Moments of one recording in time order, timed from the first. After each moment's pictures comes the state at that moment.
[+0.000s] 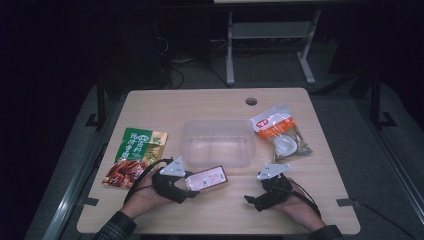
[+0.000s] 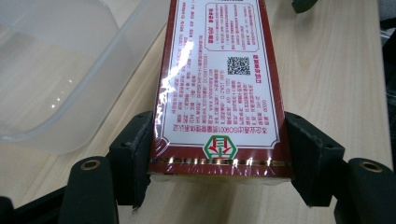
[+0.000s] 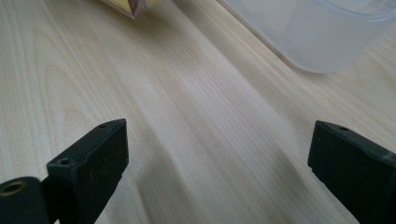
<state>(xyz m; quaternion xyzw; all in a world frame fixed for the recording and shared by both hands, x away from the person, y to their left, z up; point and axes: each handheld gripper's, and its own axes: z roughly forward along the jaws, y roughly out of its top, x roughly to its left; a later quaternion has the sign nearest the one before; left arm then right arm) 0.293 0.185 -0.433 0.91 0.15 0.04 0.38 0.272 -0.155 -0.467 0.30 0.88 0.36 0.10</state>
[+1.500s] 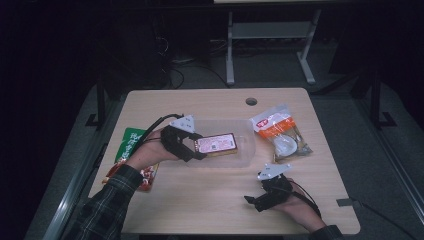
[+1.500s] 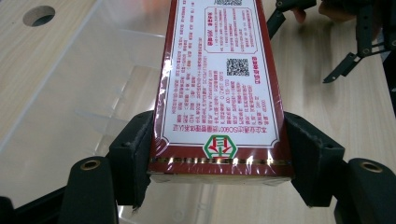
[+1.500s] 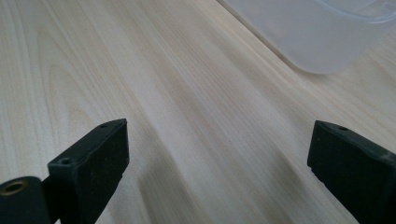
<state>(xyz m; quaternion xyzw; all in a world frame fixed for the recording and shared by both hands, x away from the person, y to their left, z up) 0.383 0.154 -0.357 0.92 0.09 0.04 0.37 0.271 -0.156 -0.466 0.30 0.88 0.36 0.09</state>
